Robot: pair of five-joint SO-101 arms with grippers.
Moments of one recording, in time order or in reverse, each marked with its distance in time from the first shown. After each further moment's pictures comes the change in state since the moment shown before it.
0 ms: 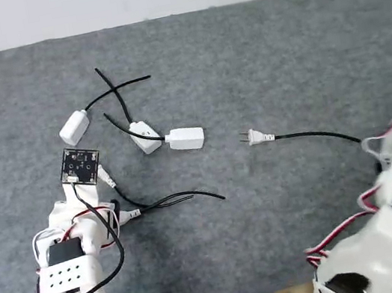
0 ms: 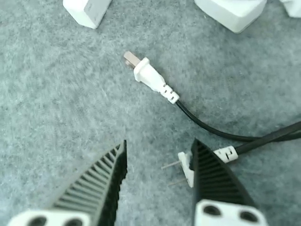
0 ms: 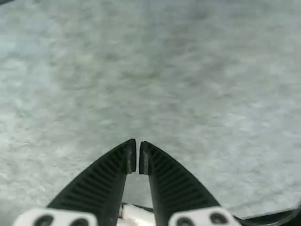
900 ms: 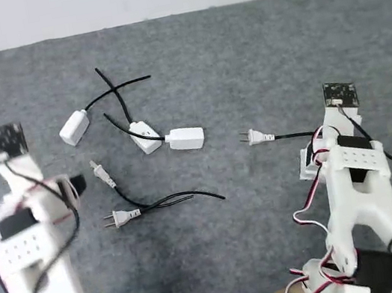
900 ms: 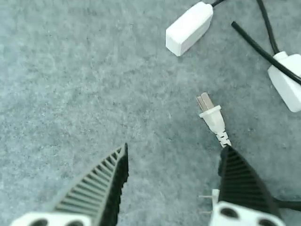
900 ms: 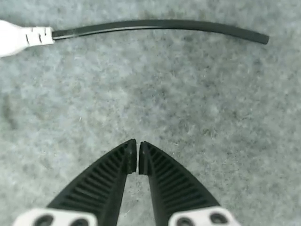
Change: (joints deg) left arm -11.3 15.8 -29.1 15.3 12.8; right arm -21.0 -23.6 47.0 -45.1 -8.1
